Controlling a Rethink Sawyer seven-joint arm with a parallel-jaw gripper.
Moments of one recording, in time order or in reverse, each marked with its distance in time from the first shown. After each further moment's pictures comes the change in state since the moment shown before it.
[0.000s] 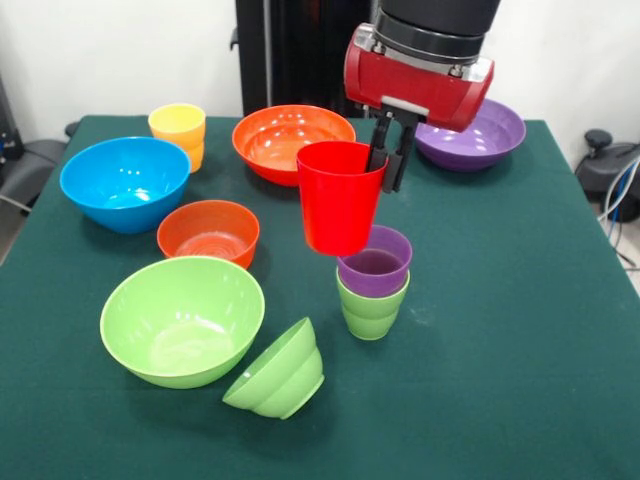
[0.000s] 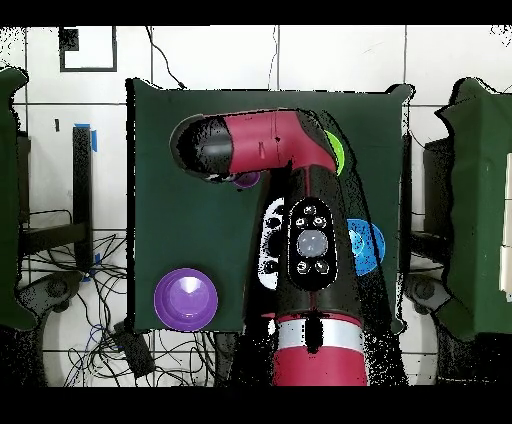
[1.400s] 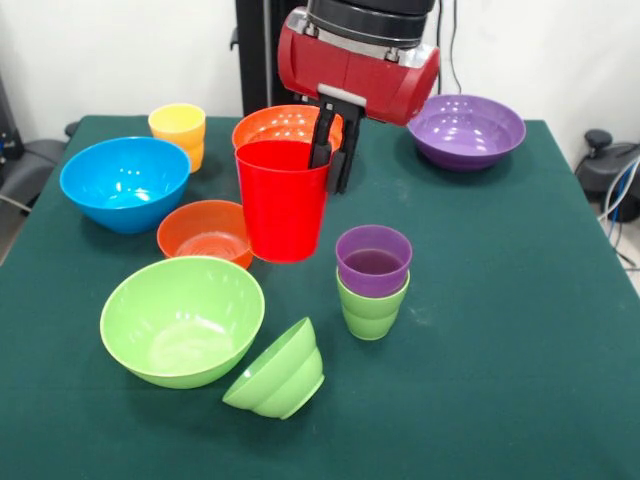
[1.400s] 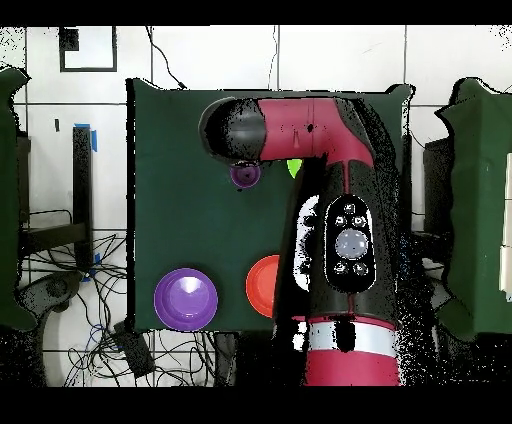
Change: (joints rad) arm -0.061 0.000 0.003 -0.065 0.012 0.000 0.000
